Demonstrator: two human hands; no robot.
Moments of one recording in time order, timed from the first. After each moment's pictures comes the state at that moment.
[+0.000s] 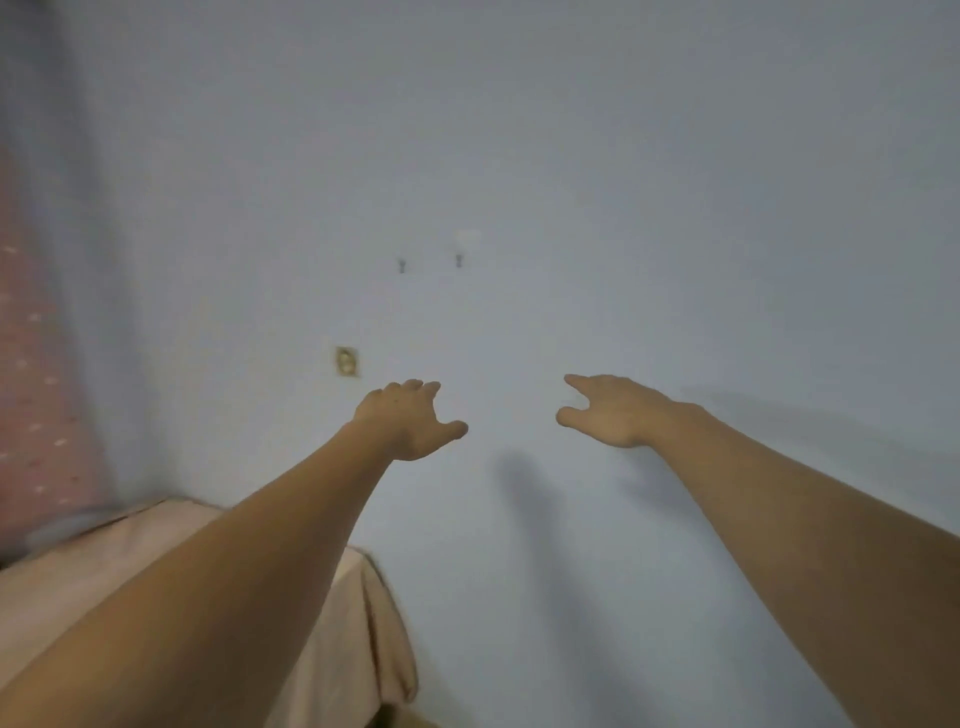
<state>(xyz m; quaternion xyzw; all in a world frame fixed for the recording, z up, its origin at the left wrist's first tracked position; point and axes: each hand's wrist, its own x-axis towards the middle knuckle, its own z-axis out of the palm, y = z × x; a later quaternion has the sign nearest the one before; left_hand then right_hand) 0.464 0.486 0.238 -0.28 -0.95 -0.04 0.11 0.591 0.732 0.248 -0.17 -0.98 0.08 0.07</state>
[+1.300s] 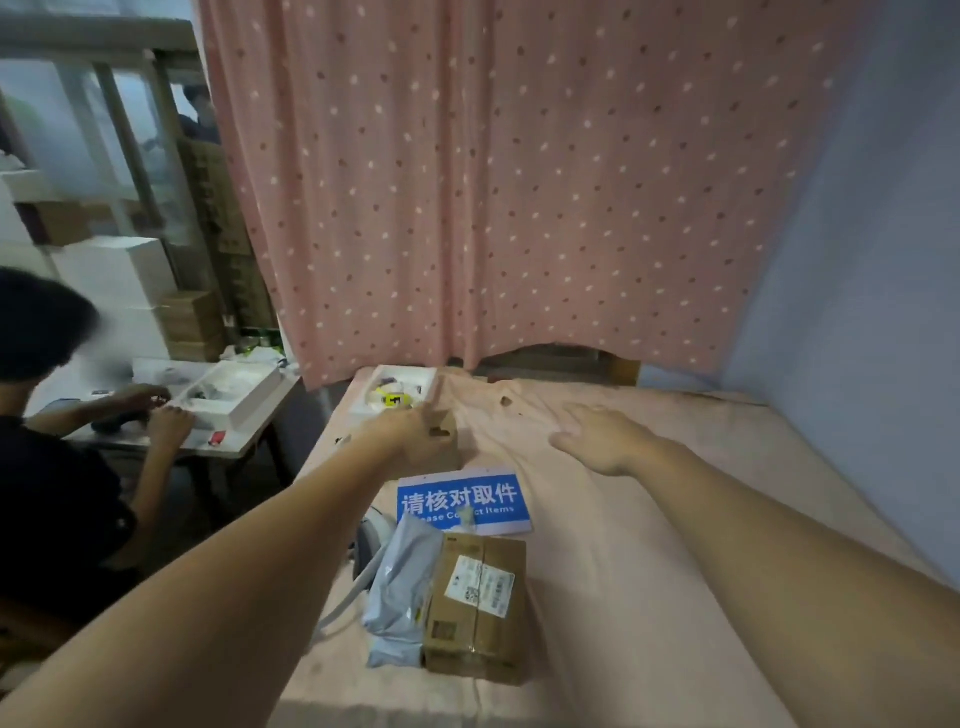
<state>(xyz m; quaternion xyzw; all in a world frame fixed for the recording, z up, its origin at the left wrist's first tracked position) 0.442 -0.332 0.051 0.35 -0.93 -0.13 -0.03 0.246 -0.143 0.050 0.38 -0.91 0.08 -0.11</state>
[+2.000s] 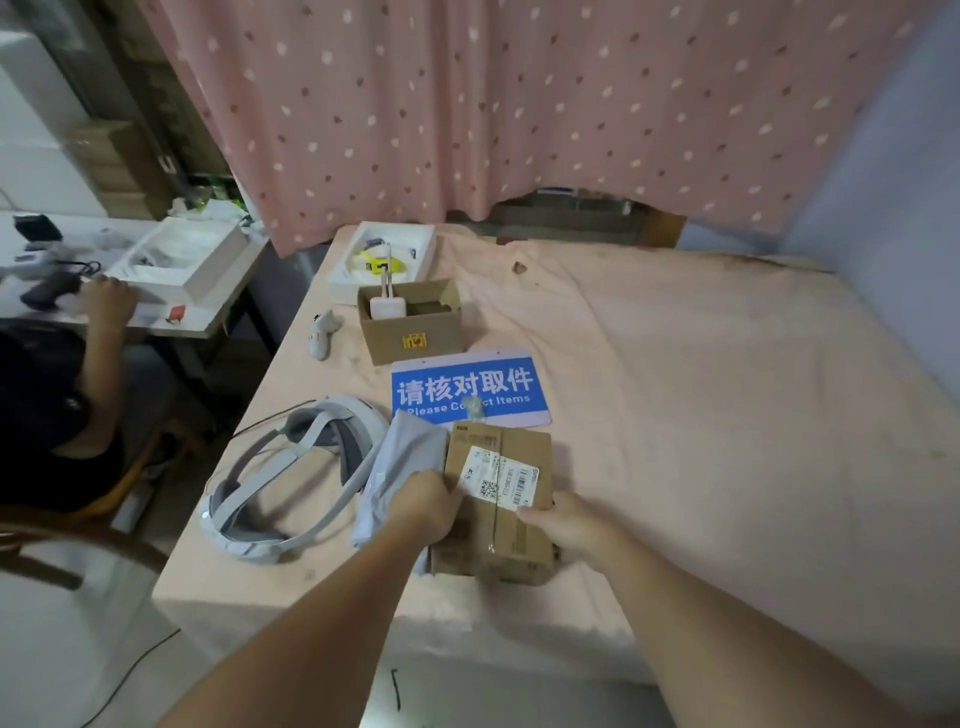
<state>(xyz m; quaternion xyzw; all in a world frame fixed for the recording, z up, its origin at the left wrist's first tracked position) 0.418 -0.320 -0.225 0.45 -0.82 -0.32 -0.13 0.285 -0.162 -0.228 0.13 -0.80 0.30 -0.50</state>
